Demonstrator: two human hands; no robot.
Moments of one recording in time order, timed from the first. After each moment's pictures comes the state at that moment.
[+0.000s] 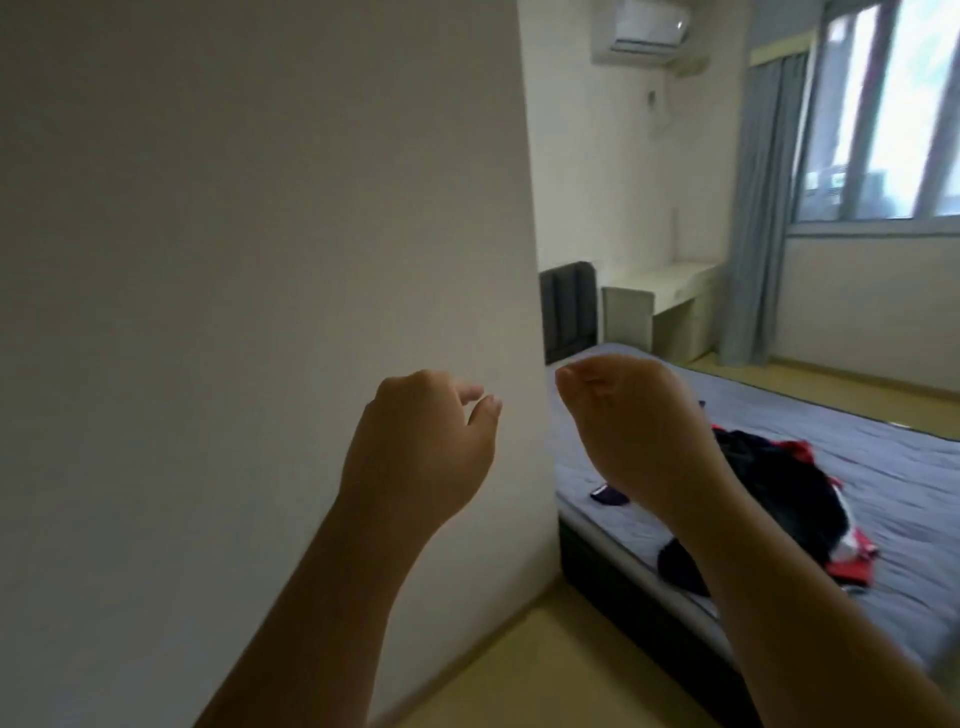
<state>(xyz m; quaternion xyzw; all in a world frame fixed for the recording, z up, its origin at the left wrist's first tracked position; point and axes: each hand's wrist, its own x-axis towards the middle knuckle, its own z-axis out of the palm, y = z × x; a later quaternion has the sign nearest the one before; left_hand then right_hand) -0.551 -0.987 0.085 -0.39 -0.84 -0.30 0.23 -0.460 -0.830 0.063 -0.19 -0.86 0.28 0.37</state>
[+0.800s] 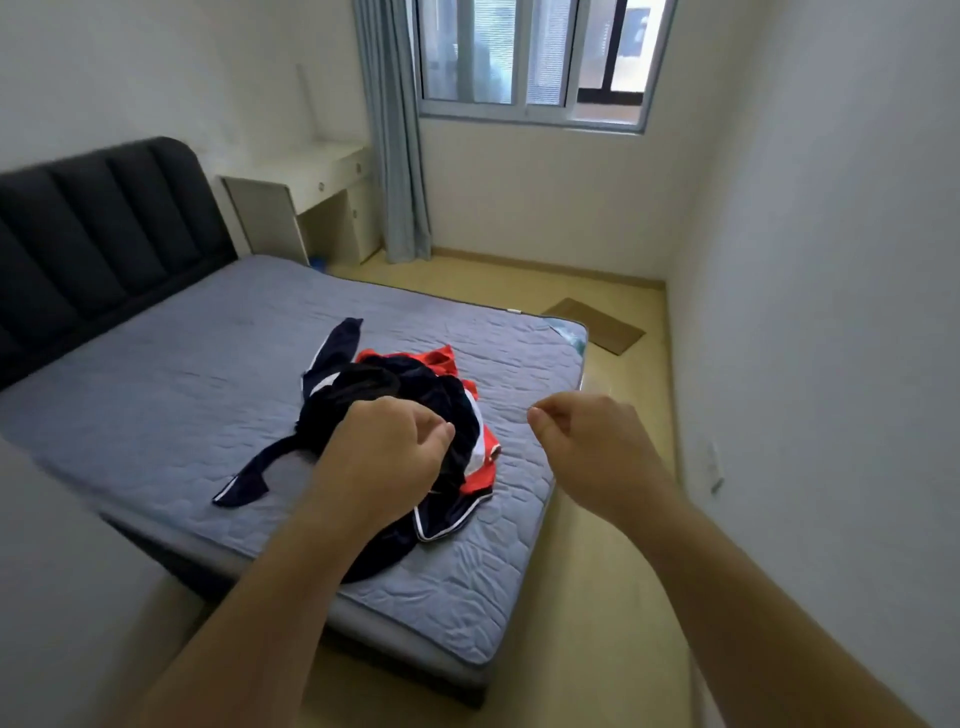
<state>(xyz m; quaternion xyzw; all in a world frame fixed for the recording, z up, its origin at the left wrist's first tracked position) -0.436 -0.314 -0.096 -0.62 -0.73 -0.27 -0.09 -0.234 -0.251 -0.096 -0.52 -0.79 0.19 0.27</state>
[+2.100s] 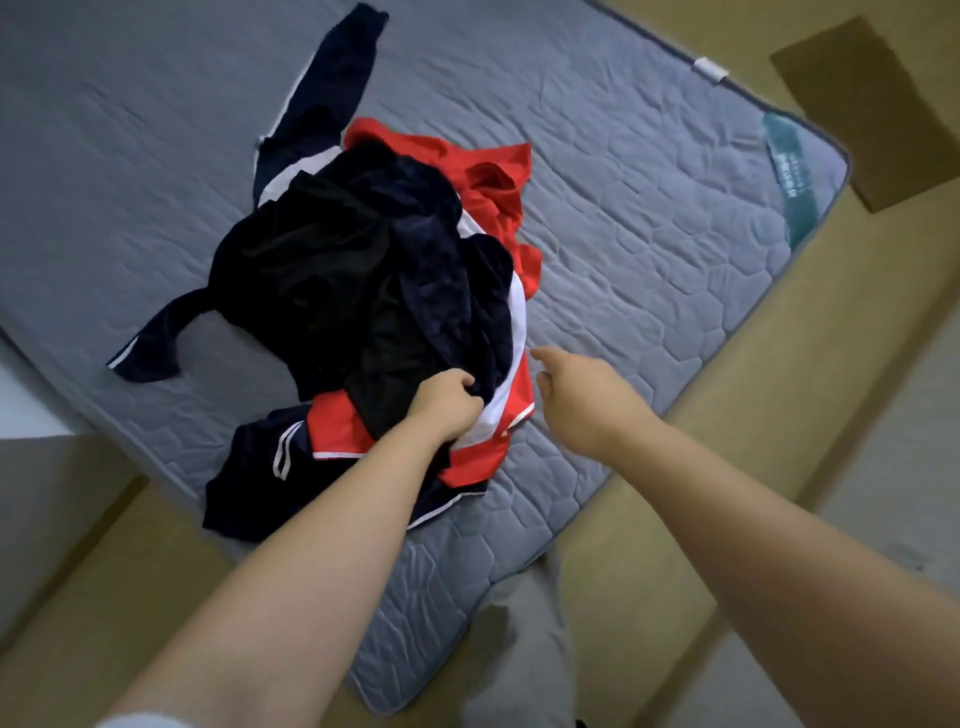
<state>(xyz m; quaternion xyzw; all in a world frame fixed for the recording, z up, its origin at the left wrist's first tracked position) -0.541 0.314 -0.565 -0.23 -0.85 -0.10 -0.47 -0.390 0.421 -0.469 -0.38 -0.84 0.37 -0.16</state>
